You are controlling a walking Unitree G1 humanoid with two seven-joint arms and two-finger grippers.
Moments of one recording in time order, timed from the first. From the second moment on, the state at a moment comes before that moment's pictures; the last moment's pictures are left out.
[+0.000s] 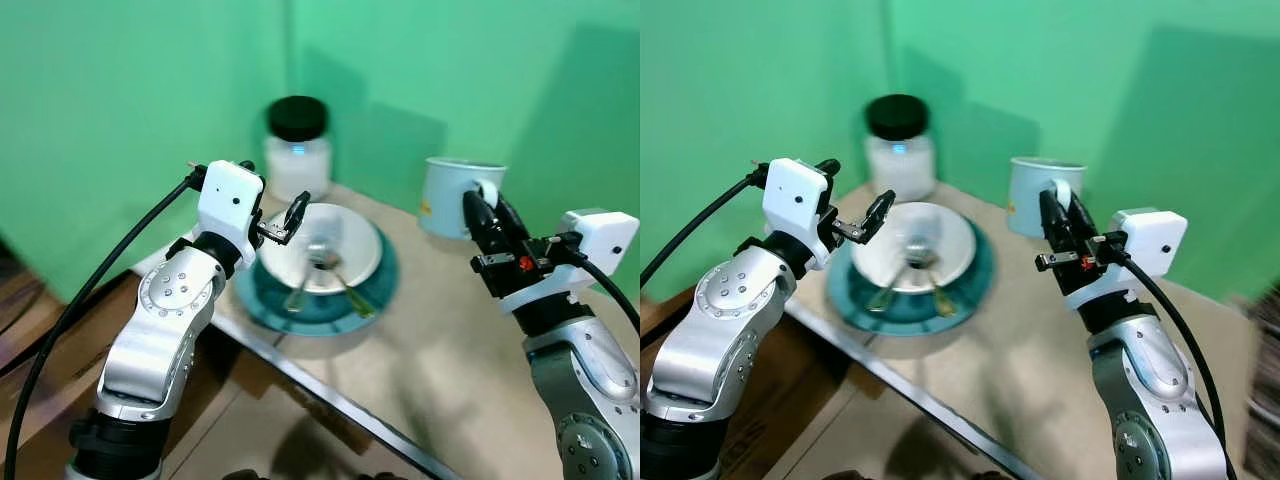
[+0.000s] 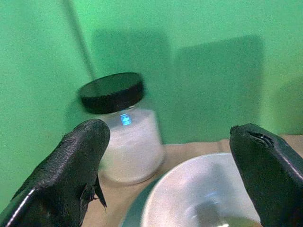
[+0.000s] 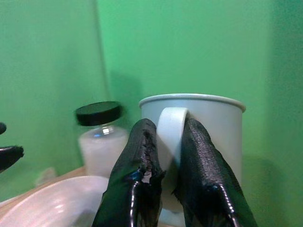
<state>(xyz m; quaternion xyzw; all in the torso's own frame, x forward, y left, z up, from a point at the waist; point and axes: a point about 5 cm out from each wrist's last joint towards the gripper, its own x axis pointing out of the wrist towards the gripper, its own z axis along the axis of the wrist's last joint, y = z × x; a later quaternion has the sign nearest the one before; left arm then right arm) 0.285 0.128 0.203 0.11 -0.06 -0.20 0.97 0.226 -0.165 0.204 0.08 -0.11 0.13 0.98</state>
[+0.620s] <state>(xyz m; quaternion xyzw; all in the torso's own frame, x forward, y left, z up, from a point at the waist) 0.288 0.139 0.212 0.07 -0.09 -0.15 0.98 0.229 -0.167 0.210 0.10 -0.12 0.10 0.98</state>
